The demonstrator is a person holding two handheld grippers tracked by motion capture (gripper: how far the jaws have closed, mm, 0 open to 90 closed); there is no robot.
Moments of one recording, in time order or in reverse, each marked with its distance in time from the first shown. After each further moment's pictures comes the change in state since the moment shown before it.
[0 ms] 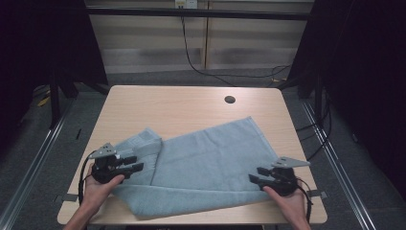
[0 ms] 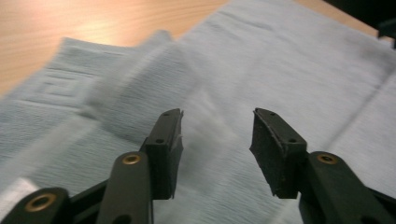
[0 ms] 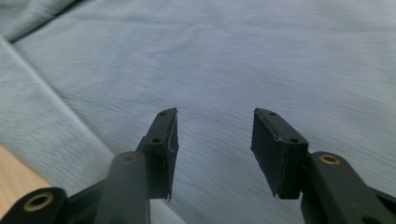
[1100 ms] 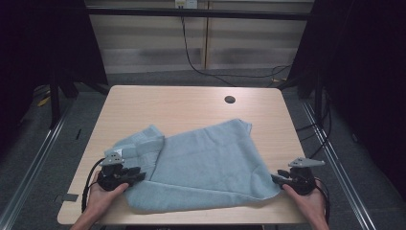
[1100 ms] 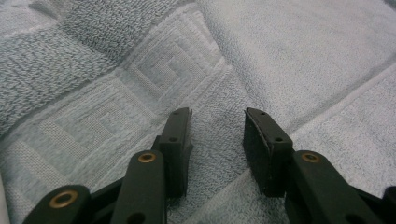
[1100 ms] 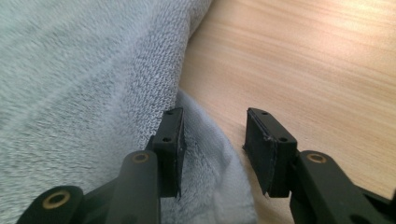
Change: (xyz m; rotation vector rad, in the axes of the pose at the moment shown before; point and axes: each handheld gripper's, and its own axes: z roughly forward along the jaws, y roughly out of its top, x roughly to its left) left arm -0.012 -0.031 0.016 0.115 -0.025 0.005; right arm -0.062 -0.030 -0.021 0.117 -0.170 0.002
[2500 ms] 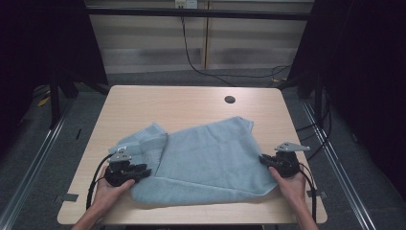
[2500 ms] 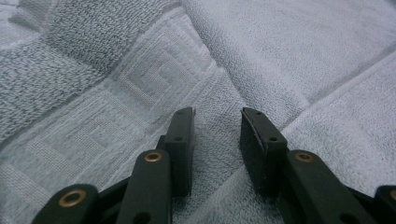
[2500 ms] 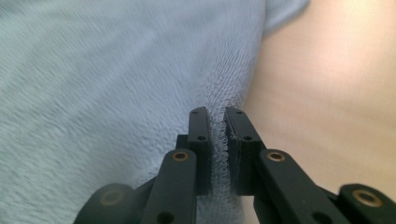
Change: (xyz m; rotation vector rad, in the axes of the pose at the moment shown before) left arm -0.003 0.011 0.014 0.001 -0.009 0.049; right arm 0.015 0.051 0.026 -0.142 0.005 -0.006
